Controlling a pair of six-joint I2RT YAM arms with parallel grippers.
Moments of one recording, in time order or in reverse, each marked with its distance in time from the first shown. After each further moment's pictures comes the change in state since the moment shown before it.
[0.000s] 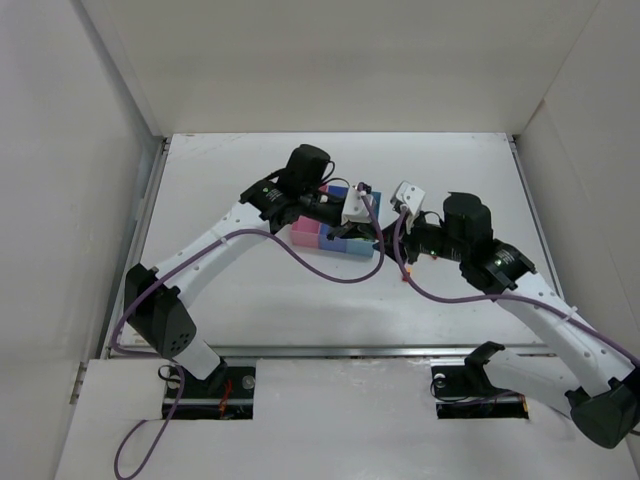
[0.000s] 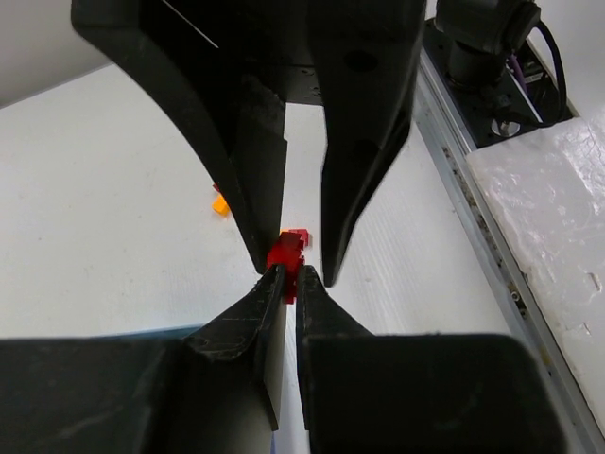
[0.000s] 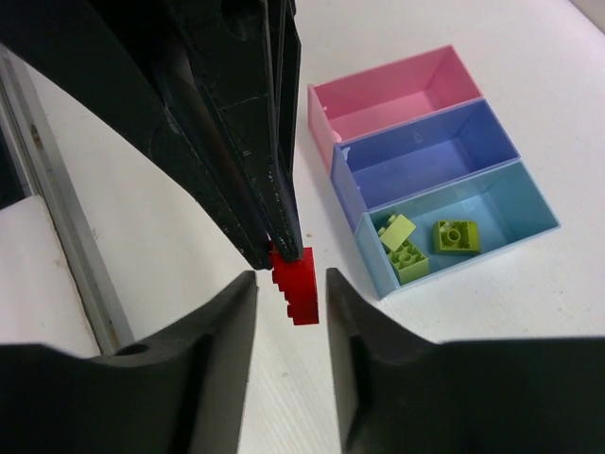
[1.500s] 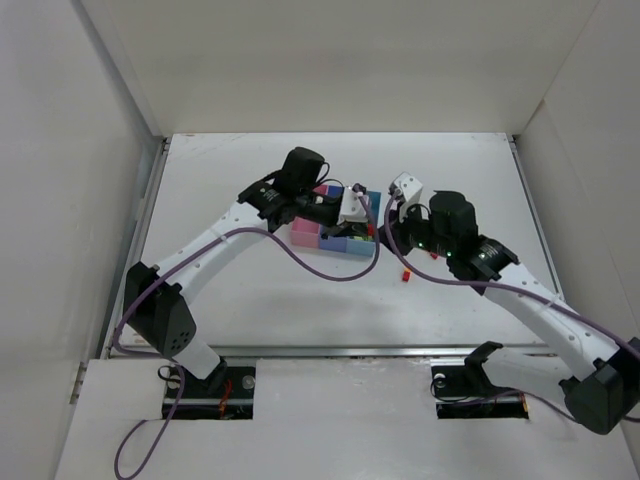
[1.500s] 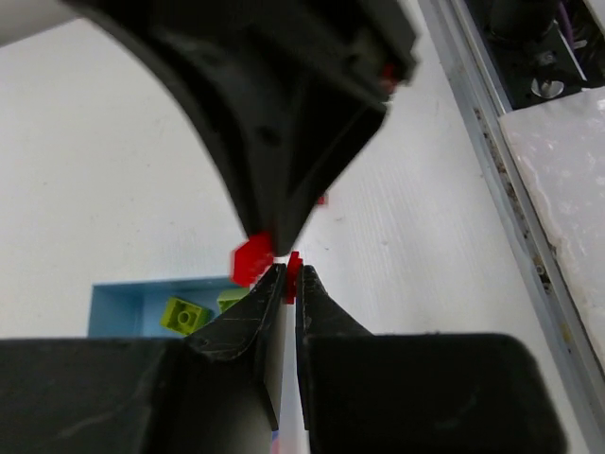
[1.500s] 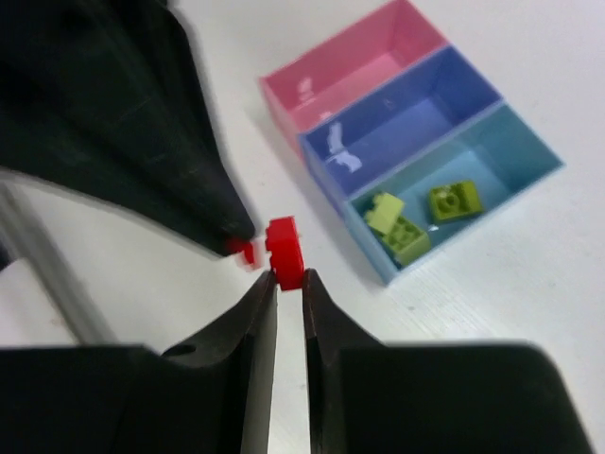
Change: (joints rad) left arm 0.035 -0.001 -0.041 0.008 -0.061 0.027; right arm 0.008 0.063 -0.031 0.074 0.167 0.177
